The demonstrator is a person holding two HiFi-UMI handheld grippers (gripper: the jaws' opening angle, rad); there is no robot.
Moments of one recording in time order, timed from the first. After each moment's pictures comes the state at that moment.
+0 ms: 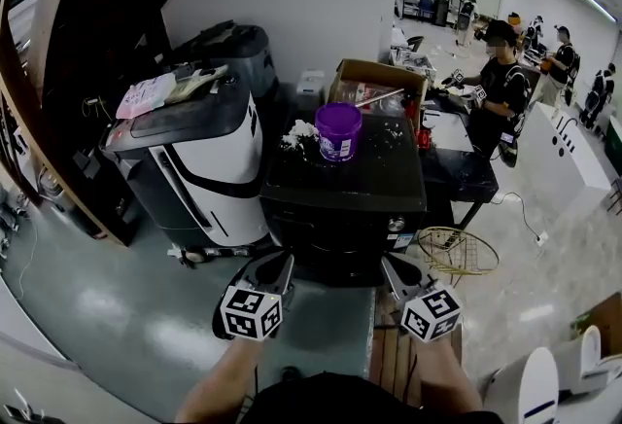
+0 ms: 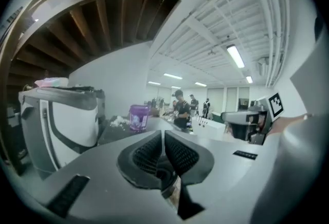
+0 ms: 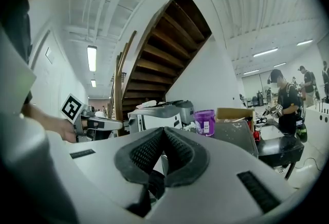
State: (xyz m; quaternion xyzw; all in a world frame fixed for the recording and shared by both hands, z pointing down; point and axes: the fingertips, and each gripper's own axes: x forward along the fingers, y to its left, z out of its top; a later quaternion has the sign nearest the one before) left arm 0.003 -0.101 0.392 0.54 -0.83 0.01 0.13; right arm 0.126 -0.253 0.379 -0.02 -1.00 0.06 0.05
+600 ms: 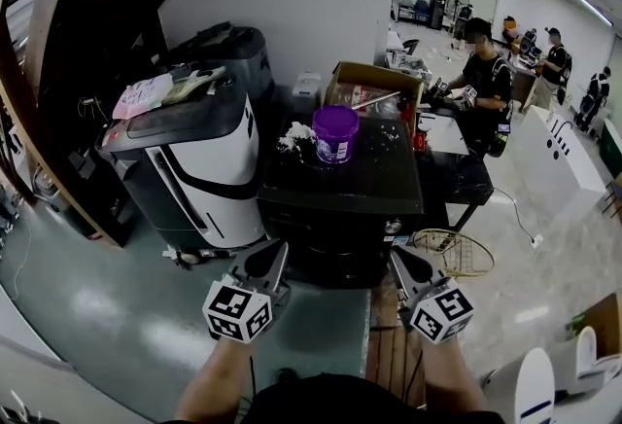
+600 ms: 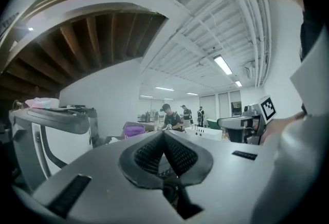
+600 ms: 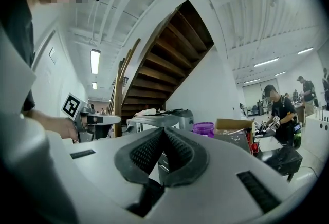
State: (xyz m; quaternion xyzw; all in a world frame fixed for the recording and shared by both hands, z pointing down) left arm 0.005 -0.098 0.320 0.57 -0.82 0.01 0.03; right arm 0.135 -0.256 0.329 -0.02 -1.00 0.04 0.01
